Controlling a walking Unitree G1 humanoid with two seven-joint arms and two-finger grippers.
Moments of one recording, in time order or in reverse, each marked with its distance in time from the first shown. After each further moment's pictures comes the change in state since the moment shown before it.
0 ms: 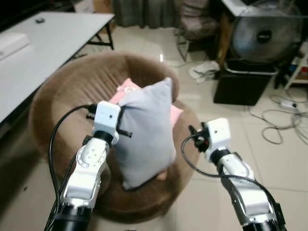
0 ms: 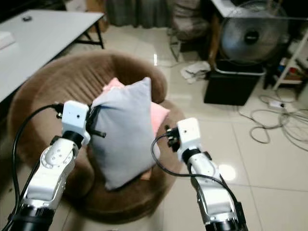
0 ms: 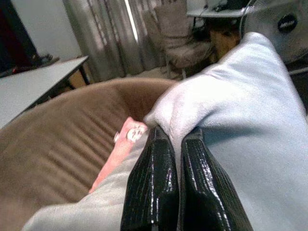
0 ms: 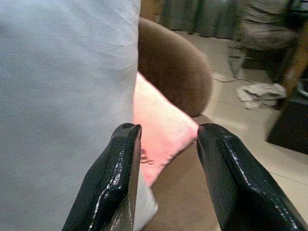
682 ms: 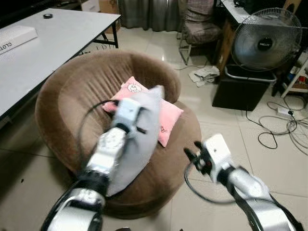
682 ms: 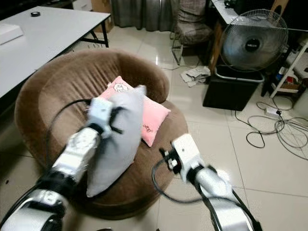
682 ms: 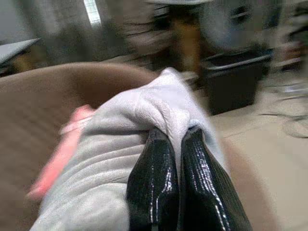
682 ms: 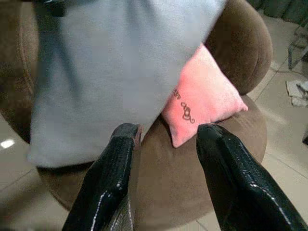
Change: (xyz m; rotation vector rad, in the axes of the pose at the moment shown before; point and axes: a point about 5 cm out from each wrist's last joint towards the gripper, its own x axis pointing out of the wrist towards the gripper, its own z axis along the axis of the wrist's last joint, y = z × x) left arm 0.055 -0.037 -0.019 -0.037 0.052 -0.251; right arm -0.044 0.009 -0.012 -0.090 0.142 0.243
